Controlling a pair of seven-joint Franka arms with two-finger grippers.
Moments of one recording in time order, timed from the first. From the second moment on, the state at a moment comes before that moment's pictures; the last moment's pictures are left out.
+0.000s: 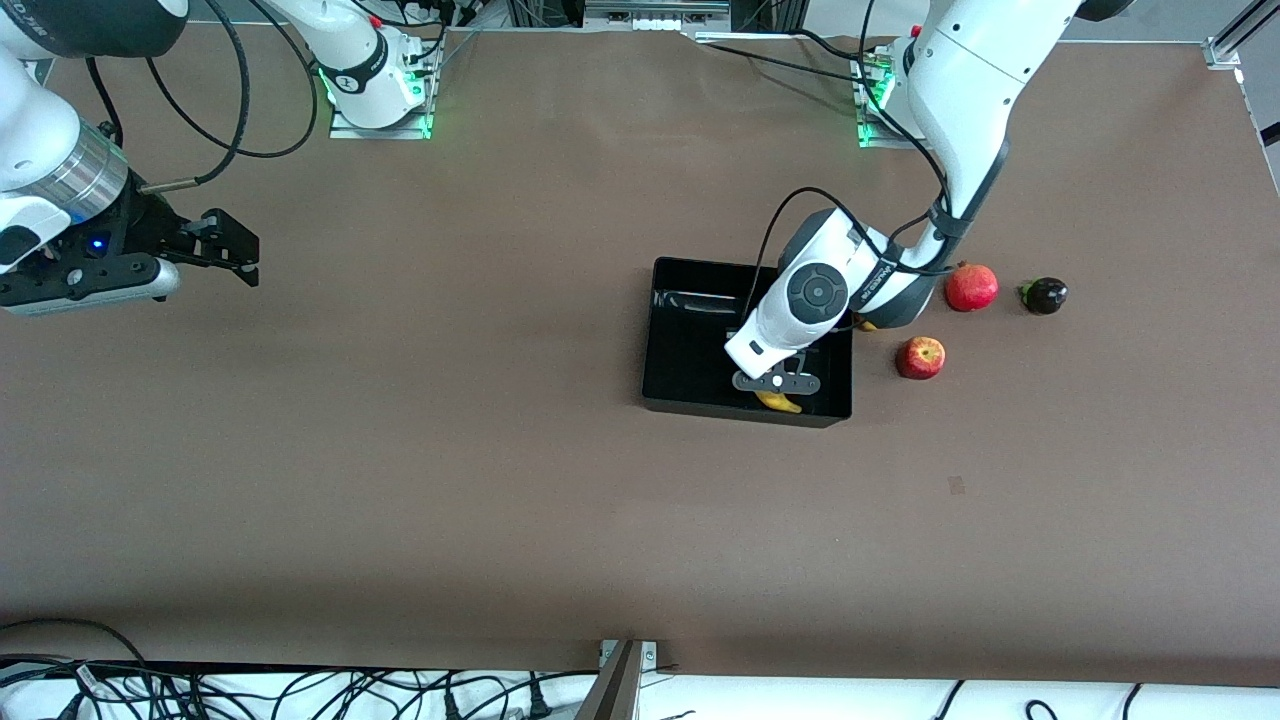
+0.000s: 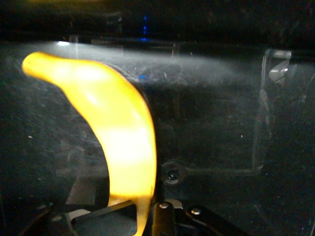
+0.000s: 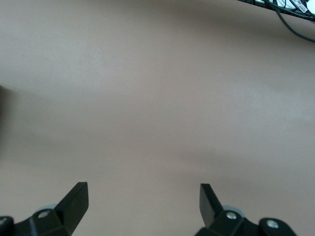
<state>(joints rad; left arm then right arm) -0.24 0.62 -0.30 -1.86 0.06 2.35 -0.53 0.10 0.09 0.06 -1.54 -0.05 1.68 -0.05</state>
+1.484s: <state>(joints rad) -0.25 0.72 -0.30 -1.76 0.01 2.23 -0.55 0.10 0.09 0.06 -1.54 -0.05 1.68 -0.05</state>
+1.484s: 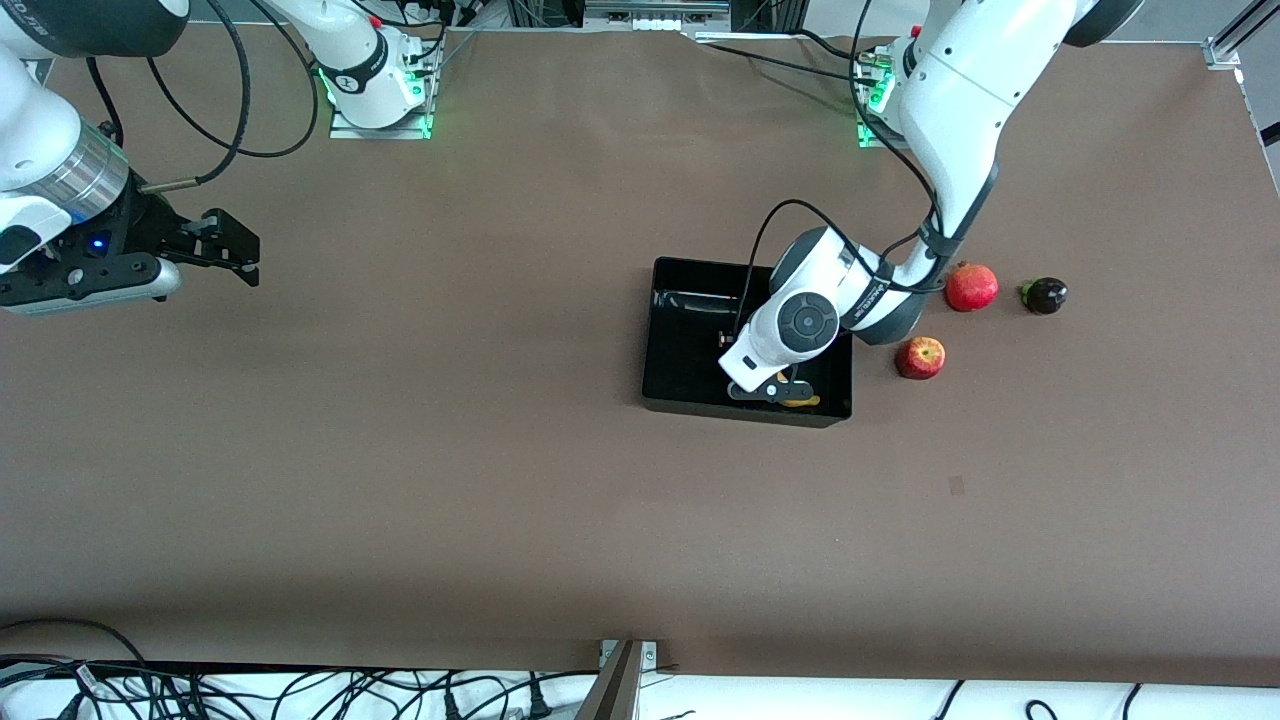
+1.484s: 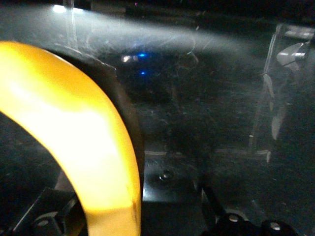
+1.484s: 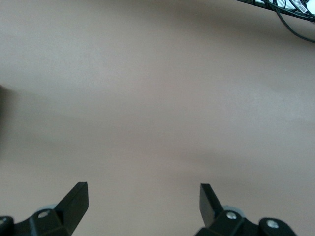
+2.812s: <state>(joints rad) -0.21 0.63 -0.30 -1.50 0.01 1.78 -0.55 0.10 0.09 0.06 -1.54 -0.05 1.68 -0.05</state>
